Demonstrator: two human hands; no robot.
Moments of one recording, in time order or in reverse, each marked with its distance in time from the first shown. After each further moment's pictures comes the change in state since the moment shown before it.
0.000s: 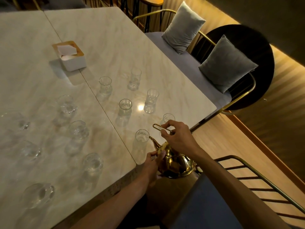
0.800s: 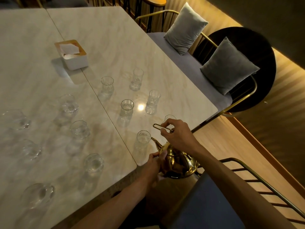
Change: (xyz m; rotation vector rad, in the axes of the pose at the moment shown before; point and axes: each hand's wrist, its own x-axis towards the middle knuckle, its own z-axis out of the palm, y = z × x) left_hand 0.019 -0.004 -0.006 -0.090 -0.054 -0.044; right_hand 0.015 -0.016 -0.001 -0.088 -0.048 -0.002
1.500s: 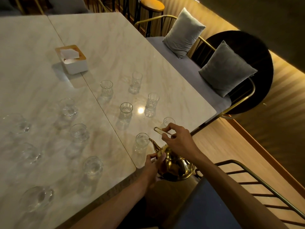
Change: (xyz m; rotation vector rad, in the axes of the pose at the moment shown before) left_hand -0.010 0.005 0.003 0.096 0.029 0.066; right_hand -0.015 0.016 0.001 0.086 0.033 -0.007
